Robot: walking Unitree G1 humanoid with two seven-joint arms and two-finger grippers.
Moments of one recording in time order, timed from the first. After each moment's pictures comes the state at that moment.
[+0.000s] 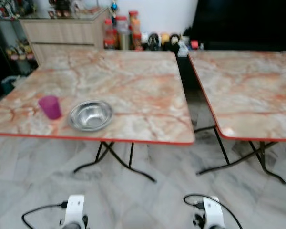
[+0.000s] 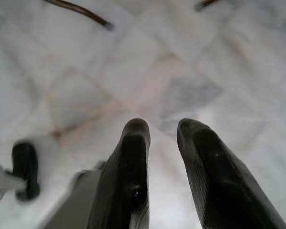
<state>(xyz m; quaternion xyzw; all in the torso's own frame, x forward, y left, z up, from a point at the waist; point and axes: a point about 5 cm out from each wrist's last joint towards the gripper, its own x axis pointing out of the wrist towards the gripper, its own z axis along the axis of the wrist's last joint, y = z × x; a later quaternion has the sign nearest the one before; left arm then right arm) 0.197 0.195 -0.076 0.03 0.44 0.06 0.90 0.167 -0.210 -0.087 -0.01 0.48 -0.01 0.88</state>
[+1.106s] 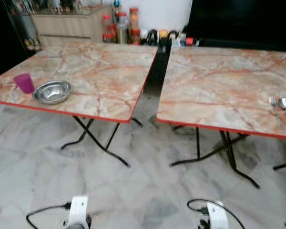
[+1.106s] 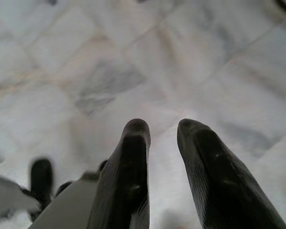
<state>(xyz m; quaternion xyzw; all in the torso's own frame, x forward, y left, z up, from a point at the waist) 0.198 0.205 -0.074 0.04 0.44 0.07 0.89 0.175 -0.211 -0.084 -0.02 0.47 -0.01 0.88</state>
